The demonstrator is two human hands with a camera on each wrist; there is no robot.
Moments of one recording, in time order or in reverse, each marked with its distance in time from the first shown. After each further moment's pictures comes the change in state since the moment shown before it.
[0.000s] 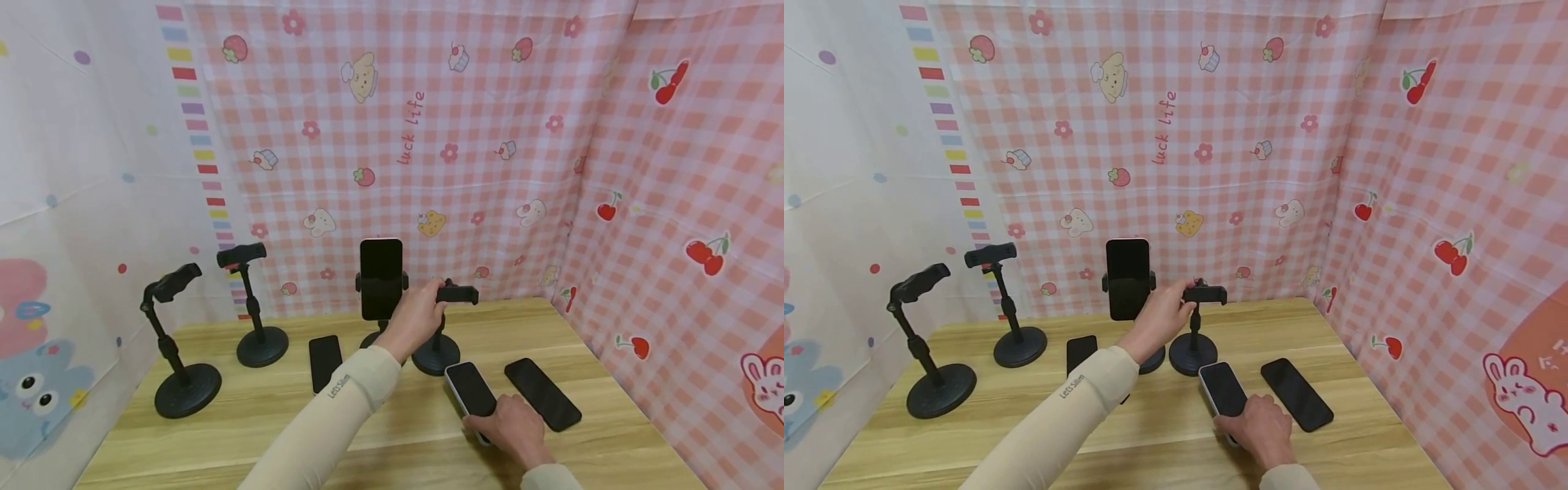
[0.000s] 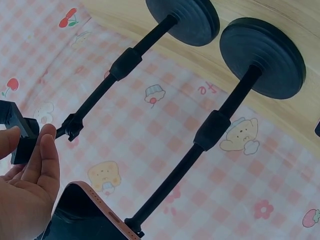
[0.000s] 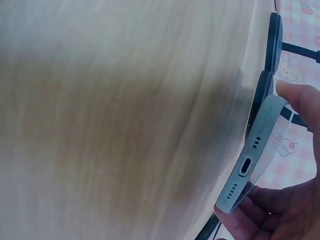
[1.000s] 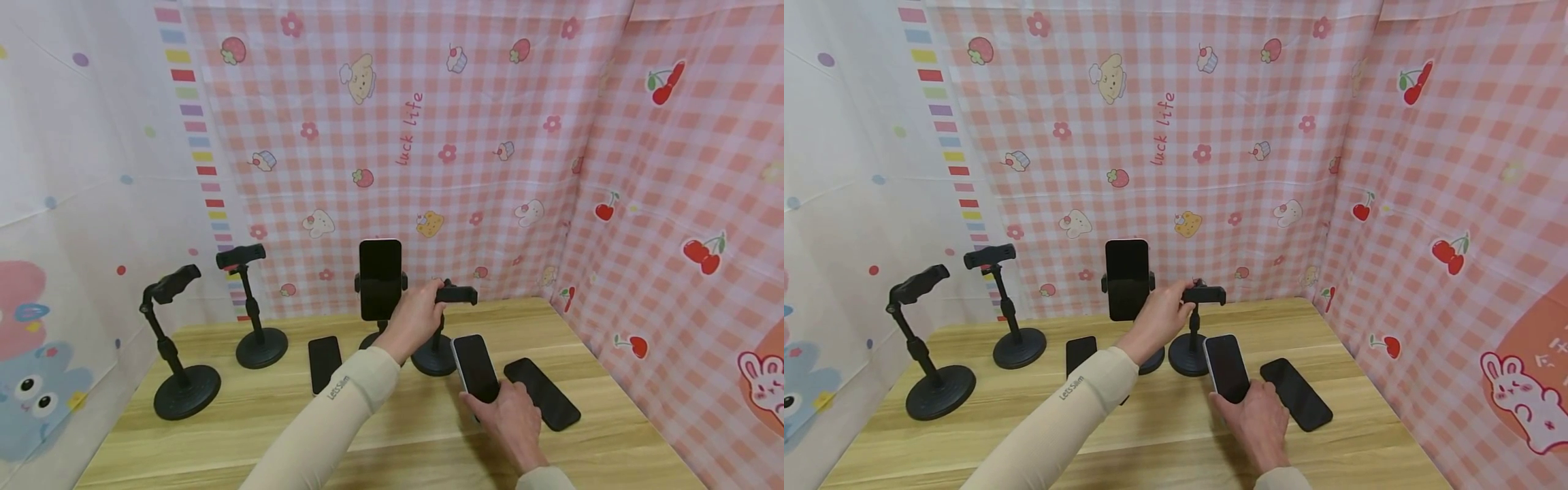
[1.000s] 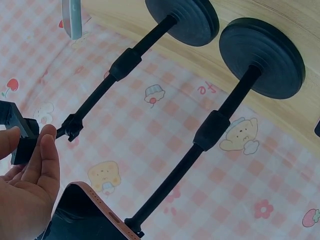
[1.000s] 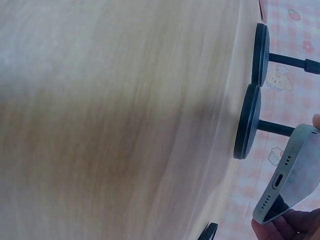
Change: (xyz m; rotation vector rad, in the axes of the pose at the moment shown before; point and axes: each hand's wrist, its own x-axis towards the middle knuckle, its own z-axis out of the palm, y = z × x) left_hand 0.000 0.000 -0.001 0.012 -0.013 0.014; right_hand 0.002 -0.013 -0.005 0.144 0.187 0.059
